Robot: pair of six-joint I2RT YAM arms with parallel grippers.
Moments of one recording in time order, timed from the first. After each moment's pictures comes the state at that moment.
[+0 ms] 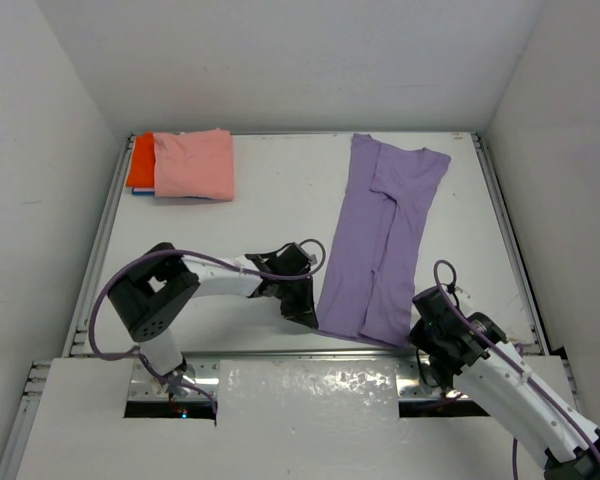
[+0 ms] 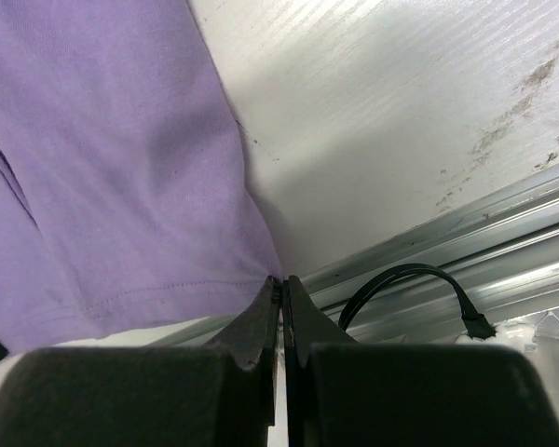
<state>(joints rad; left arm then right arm) -0.88 1.72 0.82 -0.21 0.41 -0.91 0.55 0.45 0.28 -1.04 0.22 1.17</state>
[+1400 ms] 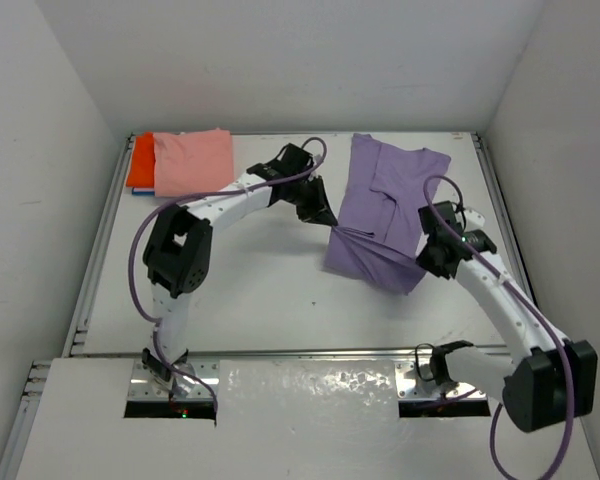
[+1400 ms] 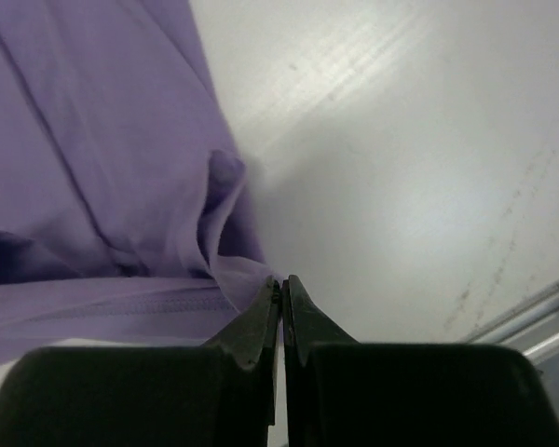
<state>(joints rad) -0.58 2.03 1.66 -0.54 0.48 -0.77 0.23 1.09 0.79 -0.86 0.43 0.83</state>
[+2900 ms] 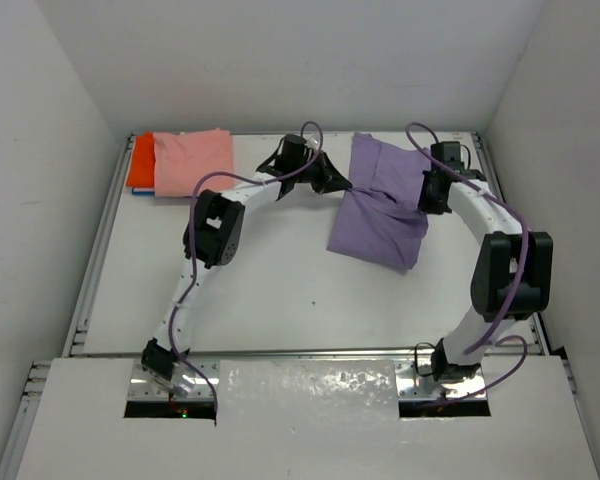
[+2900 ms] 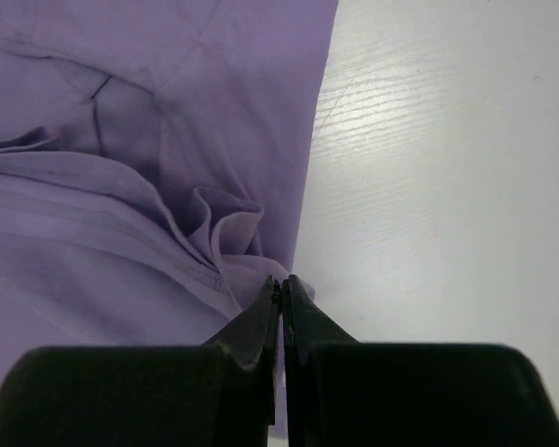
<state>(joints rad) -0.46 2.54 2.04 0.03 0.69 -1.03 0.01 1.69 1.24 -0.55 0.18 0.23</state>
